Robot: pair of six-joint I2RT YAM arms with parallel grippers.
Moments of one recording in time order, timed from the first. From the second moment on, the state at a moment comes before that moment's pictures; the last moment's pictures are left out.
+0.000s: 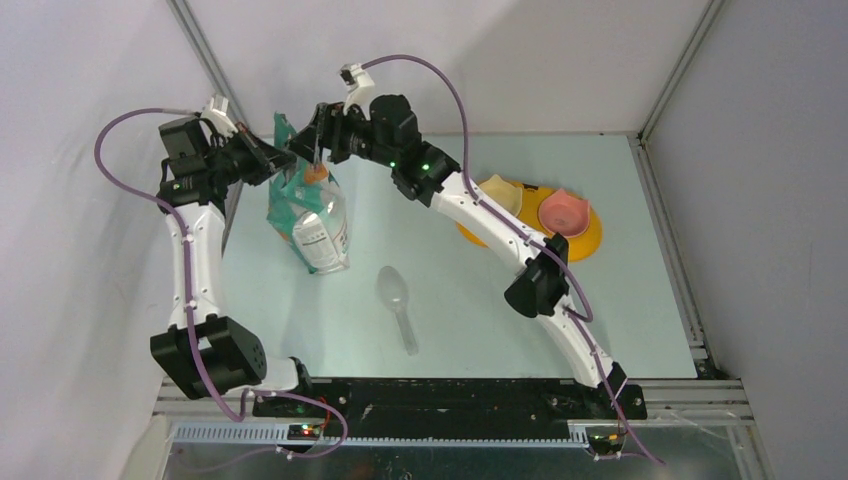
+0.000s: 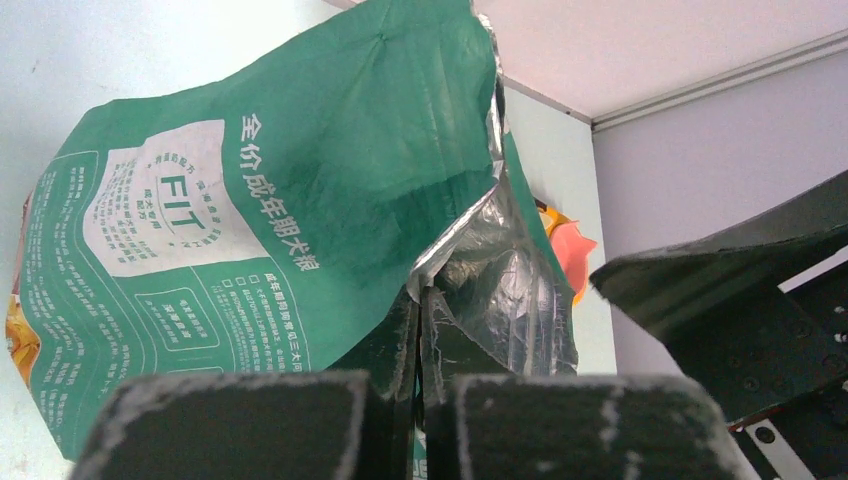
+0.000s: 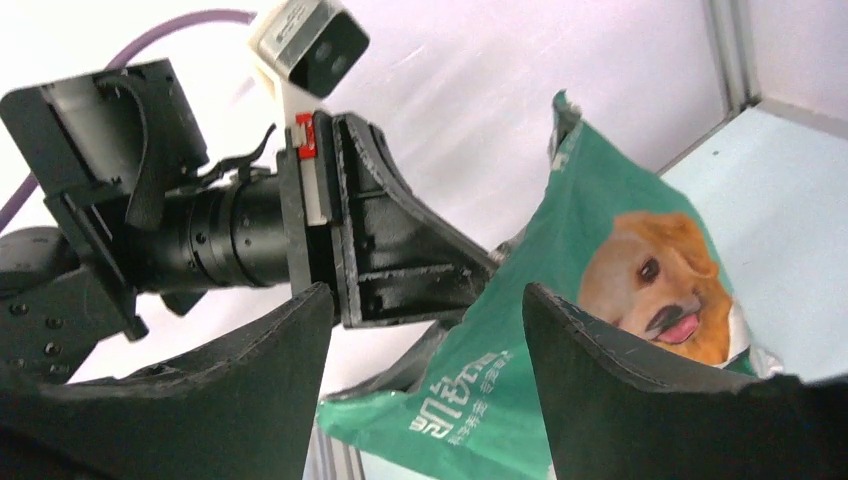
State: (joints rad) left arm 0.29 1.38 1.47 -0.58 0.69 -0.47; right arm 0.89 2.35 2.57 -0.17 -0.30 0.62
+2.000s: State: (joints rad) left arm 0.13 1.32 1.89 -0.91 0.06 -0.09; right arm 0.93 2.25 2.43 -0.29 0.20 -0.08
